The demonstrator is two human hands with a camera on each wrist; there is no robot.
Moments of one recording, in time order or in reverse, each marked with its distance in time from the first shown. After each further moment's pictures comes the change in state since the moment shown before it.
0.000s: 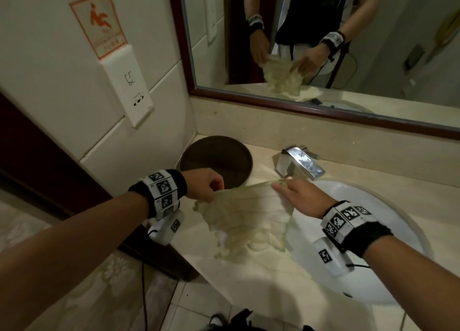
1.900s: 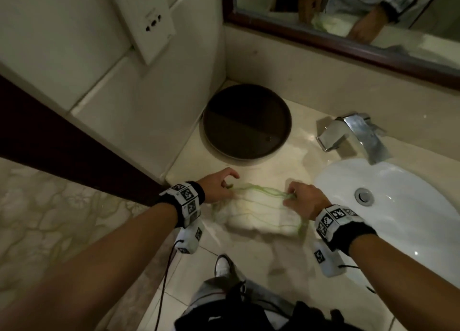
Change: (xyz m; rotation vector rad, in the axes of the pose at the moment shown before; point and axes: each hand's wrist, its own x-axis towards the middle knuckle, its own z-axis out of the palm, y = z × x) left_hand 0.048 -0.092 0.122 -0.539 0.030 -0.293; right_hand 0.062 0.047 0.112 -0.298 -0.337 0.295
